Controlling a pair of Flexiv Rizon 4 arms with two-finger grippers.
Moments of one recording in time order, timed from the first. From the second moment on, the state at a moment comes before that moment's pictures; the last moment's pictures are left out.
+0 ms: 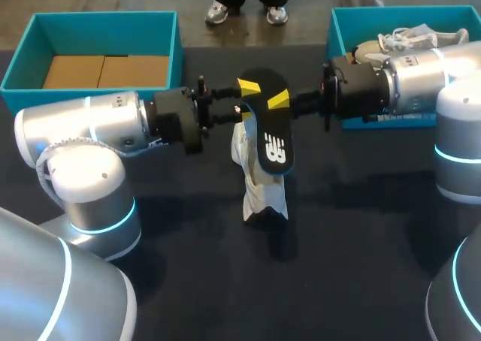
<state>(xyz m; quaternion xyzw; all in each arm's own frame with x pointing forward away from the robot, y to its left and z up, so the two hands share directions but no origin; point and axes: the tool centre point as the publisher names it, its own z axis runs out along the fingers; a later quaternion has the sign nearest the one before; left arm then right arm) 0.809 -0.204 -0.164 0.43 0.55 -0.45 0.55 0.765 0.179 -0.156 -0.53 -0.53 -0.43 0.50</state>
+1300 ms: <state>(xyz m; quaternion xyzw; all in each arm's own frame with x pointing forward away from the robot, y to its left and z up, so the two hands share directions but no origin) 0.811 -0.214 -0.169 0.42 0.57 -0.46 0.54 0.771 0.189 -0.157 -0.53 -0.53 -0.44 0.49</state>
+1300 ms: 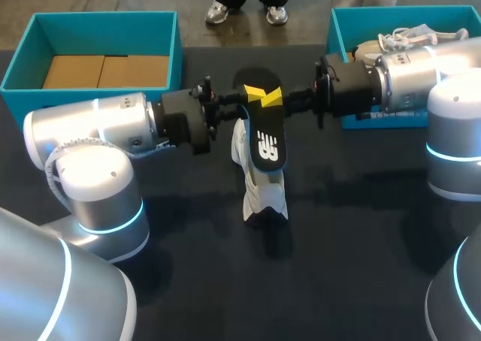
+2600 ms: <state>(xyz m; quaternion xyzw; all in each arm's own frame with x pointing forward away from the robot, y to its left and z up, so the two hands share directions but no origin) 0.815 -0.207 -0.180 0.42 0.58 -0.45 0.54 0.772 0.182 -0.163 -0.54 -0.53 -0.43 0.49</state>
